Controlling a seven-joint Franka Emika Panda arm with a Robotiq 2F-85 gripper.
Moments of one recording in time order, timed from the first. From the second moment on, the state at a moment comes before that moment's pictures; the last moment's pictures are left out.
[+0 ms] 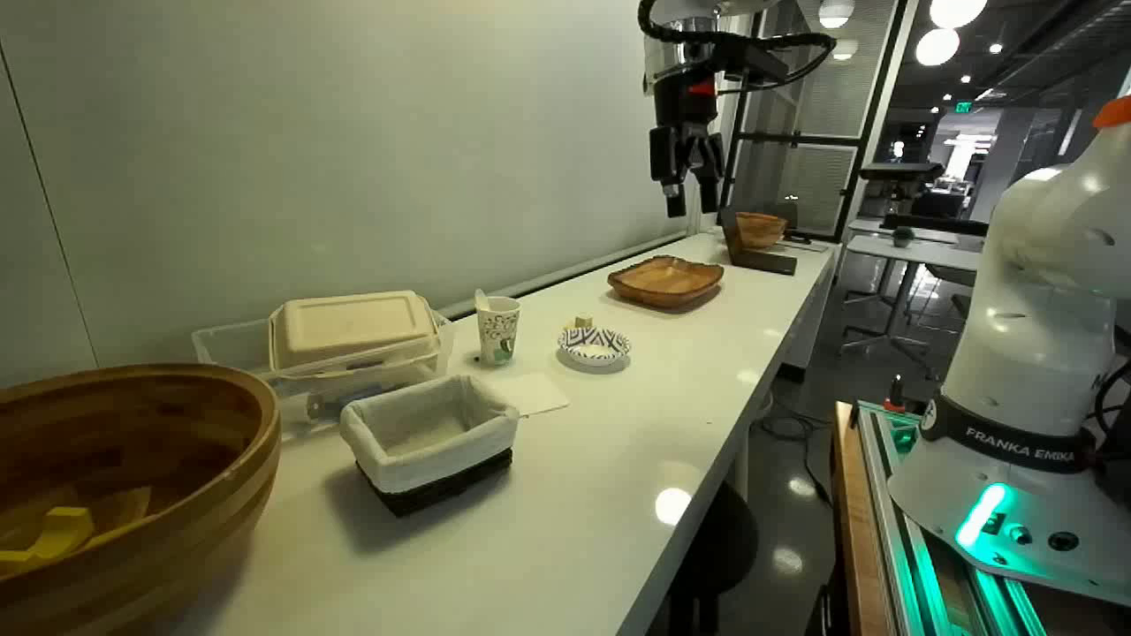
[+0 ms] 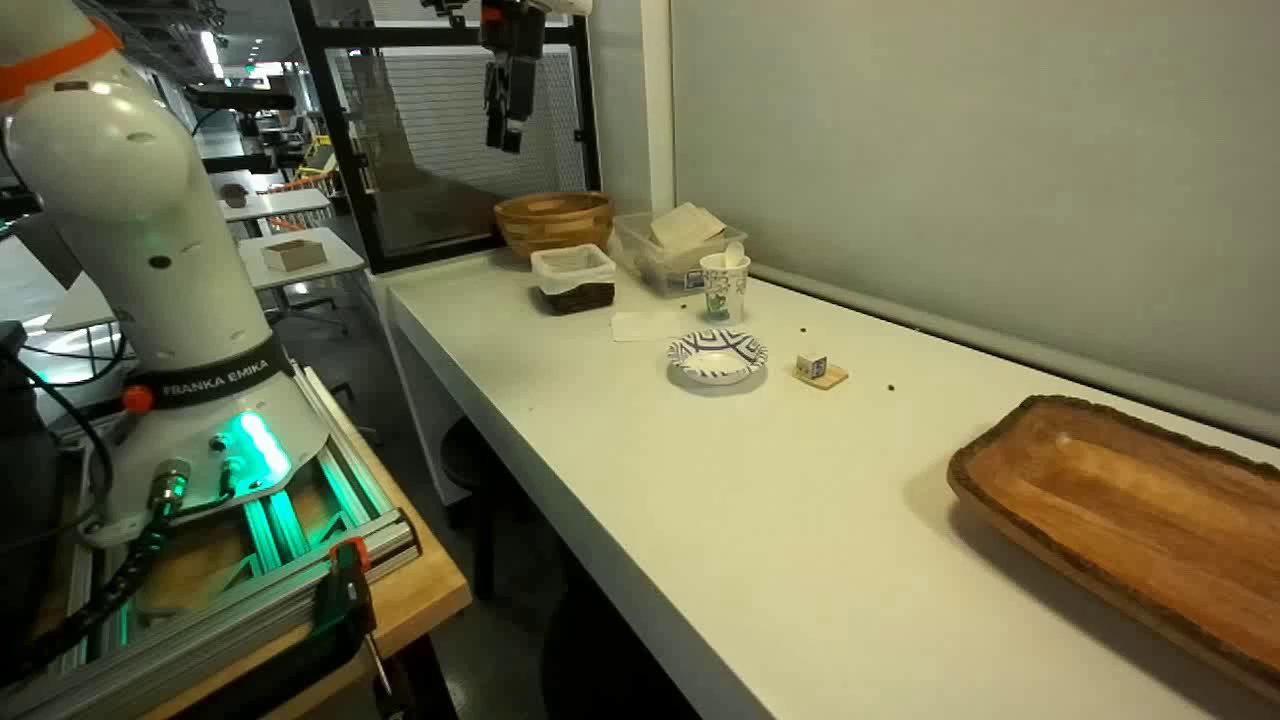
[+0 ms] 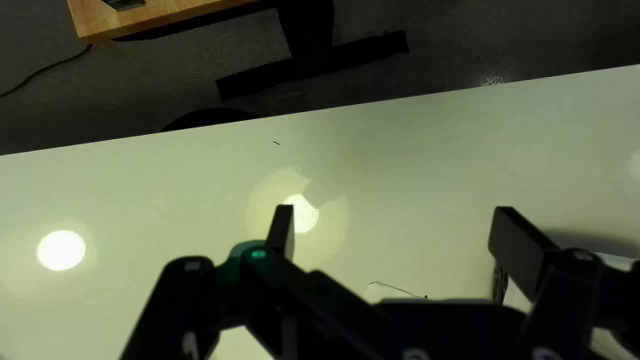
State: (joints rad) arm -0.06 -0.39 -0.01 -2.37 0.02 1.73 0.17
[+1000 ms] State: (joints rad) arm -0.10 -0.32 -0.05 -2.30 0.13 1.79 0.28
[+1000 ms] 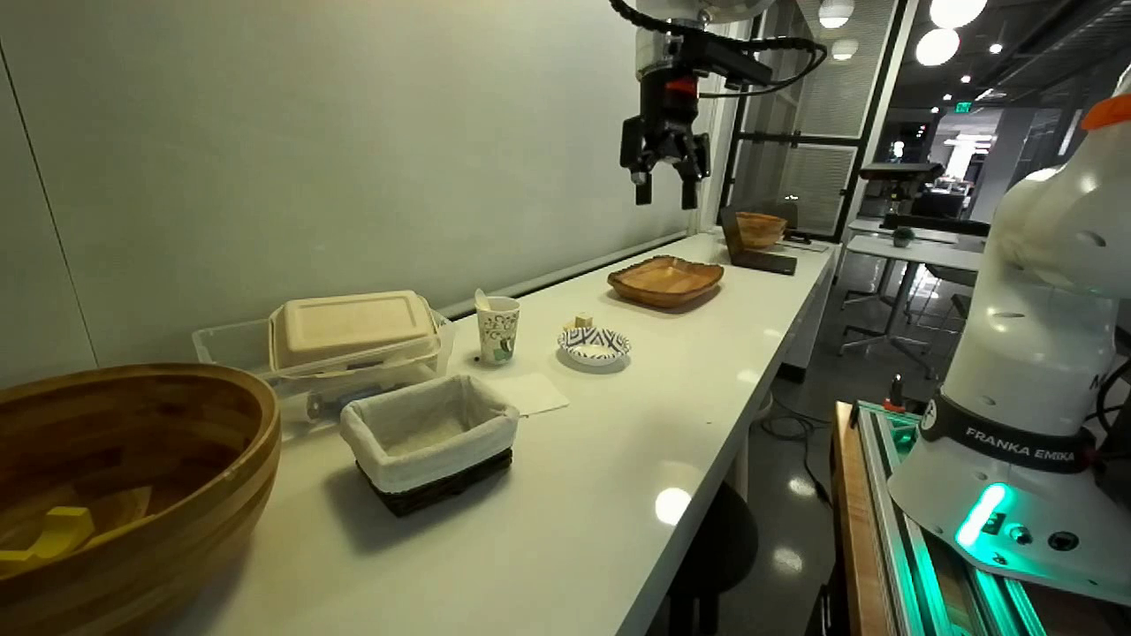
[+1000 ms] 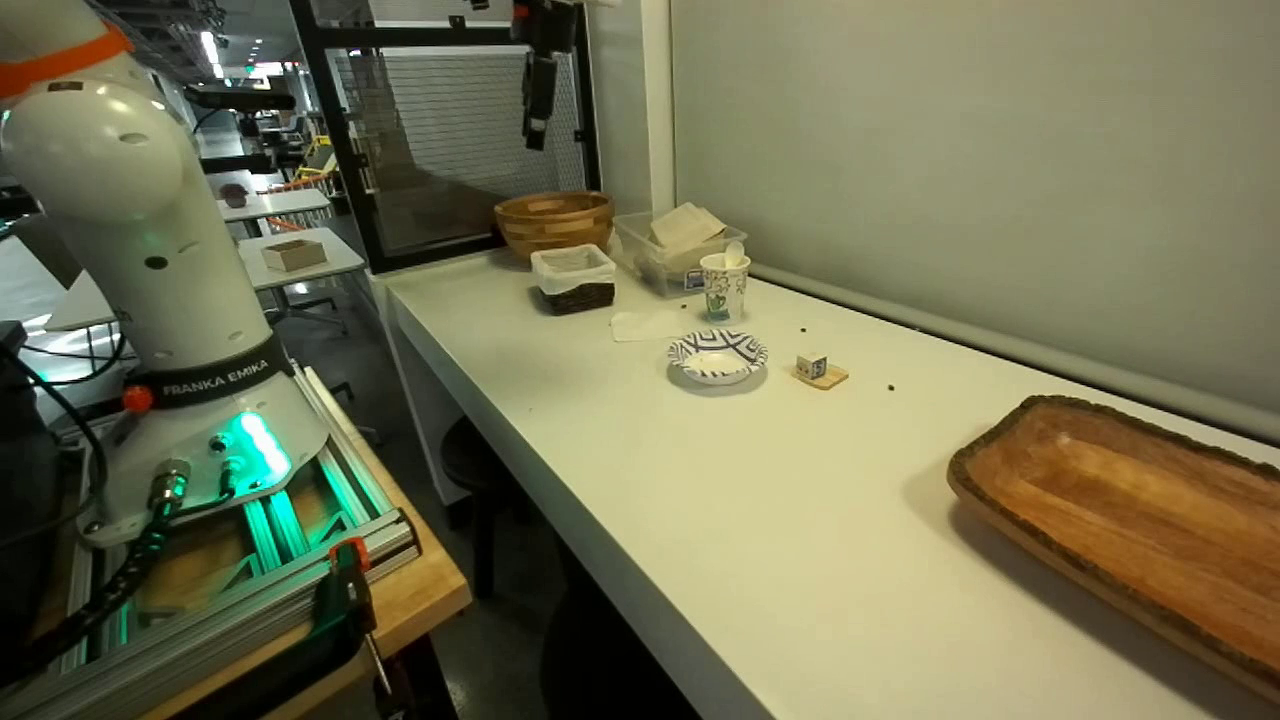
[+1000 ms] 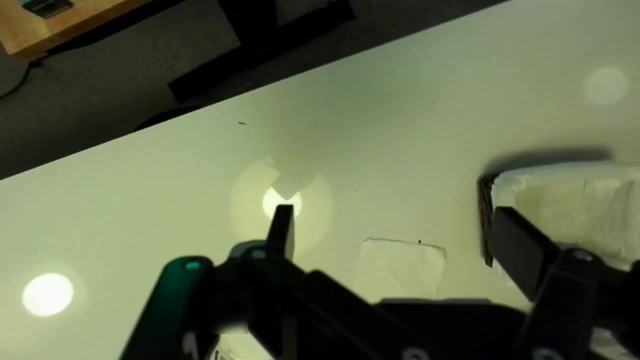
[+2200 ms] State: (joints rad) arm -0.21 0.31 -0.21 -1.88 0.43 2.20 0.74
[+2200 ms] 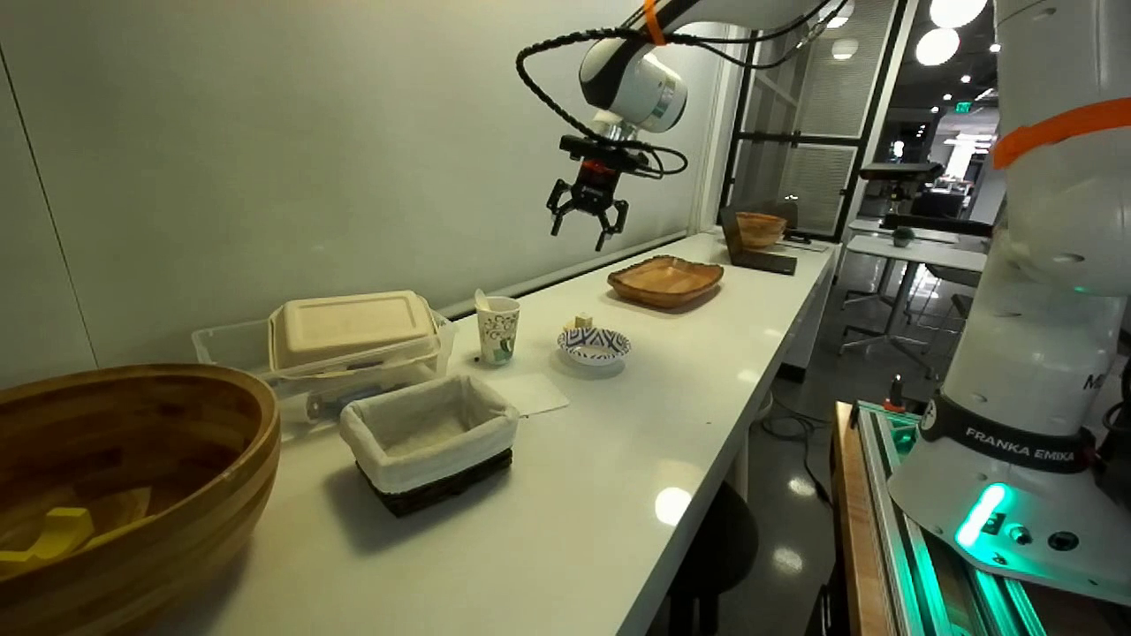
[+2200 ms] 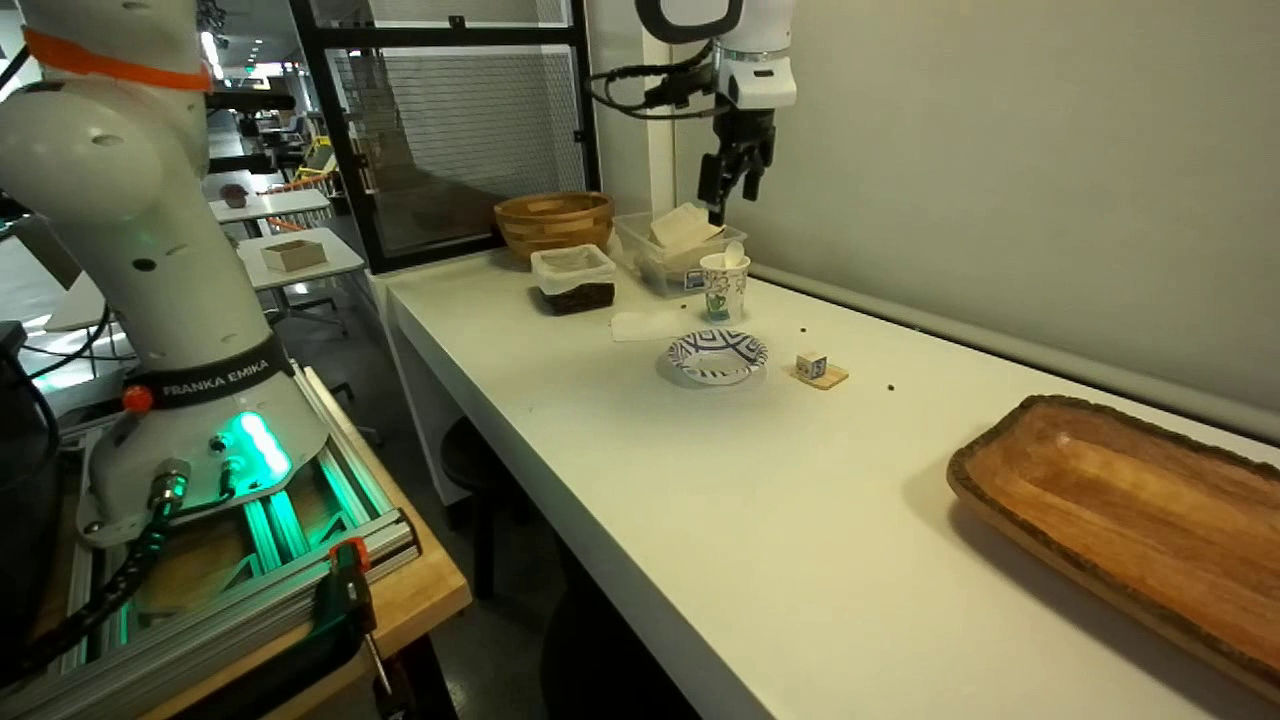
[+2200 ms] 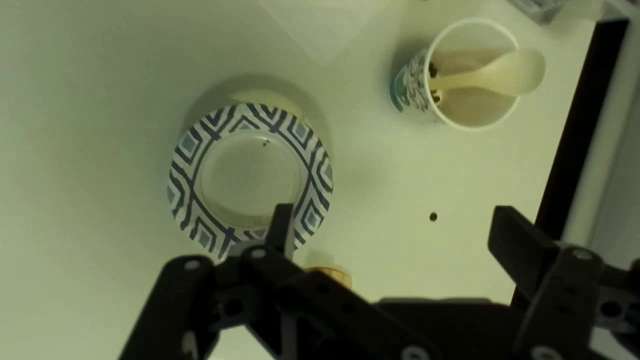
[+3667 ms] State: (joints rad) arm -0.29 0.71 -0.21 -1.59 0.49 2.39 0.81
